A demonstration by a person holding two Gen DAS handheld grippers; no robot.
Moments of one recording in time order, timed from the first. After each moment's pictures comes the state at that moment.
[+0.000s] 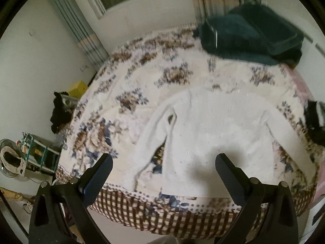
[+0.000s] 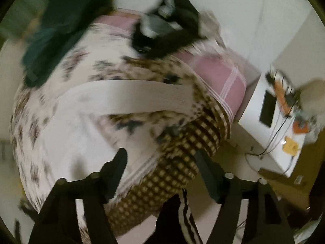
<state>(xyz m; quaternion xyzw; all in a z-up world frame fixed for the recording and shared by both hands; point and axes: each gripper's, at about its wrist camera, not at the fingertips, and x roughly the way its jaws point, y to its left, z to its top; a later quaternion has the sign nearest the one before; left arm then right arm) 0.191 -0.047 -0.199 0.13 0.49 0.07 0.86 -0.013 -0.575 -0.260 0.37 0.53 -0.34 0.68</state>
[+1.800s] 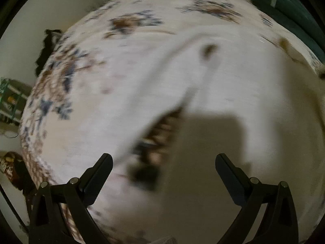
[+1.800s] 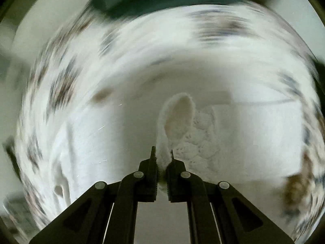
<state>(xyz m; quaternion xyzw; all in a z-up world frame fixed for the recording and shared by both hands) 0.284 0.107 -0.480 0.00 0.58 0.14 0.80 0.501 -0.279 -0.489 0.17 0.59 -0.09 0.79</state>
